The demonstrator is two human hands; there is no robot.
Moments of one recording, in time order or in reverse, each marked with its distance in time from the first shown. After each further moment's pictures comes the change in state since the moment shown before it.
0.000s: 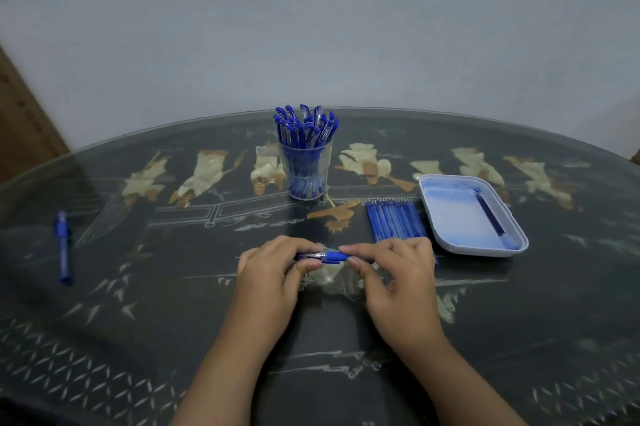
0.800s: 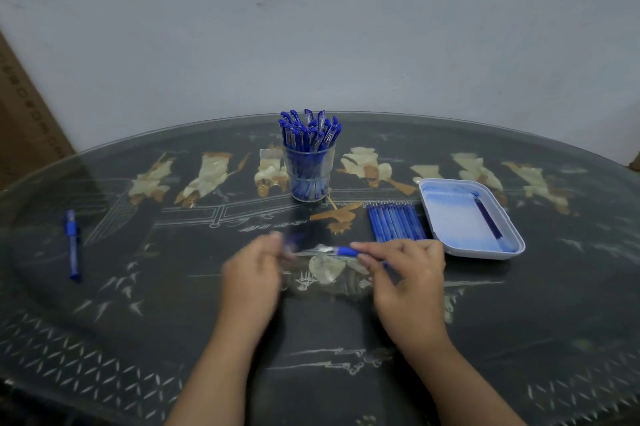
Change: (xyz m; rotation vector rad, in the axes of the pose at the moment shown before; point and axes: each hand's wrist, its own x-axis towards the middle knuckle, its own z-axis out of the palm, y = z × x) left_hand 0.003 0.008 -0.011 -0.113 0.130 -0.402; right_hand 0.001 -0.004 -0.004 0.022 0.066 -0.013
